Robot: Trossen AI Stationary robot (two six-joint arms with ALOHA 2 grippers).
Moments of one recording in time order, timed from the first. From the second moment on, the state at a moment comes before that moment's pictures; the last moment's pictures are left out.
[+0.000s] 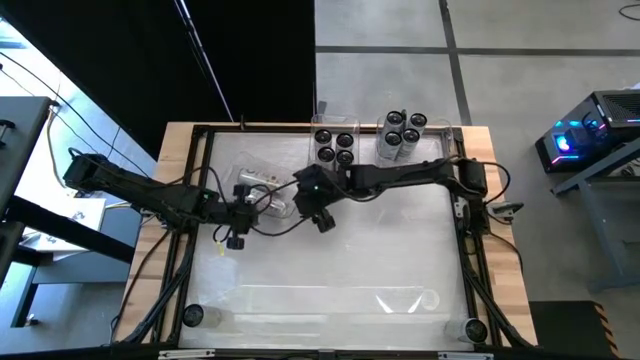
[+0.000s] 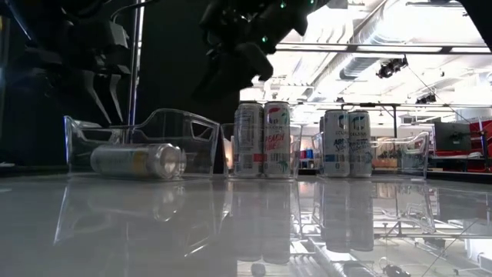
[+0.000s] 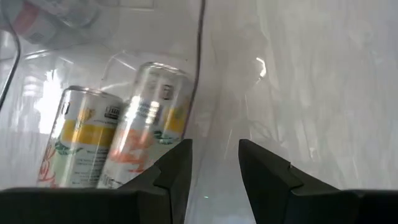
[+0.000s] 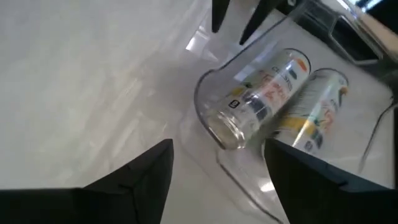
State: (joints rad) left arm -0.22 1.00 0.58 -0.59 -0.32 0.04; right arm -0.05 1.99 1.59 -0.40 -0.09 -0.59
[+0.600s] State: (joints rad) left arm -0.22 0.90 0.58 -0.59 -0.21 -0.09; right arm -0.01 2.05 1.59 -0.45 -0.11 -0.64
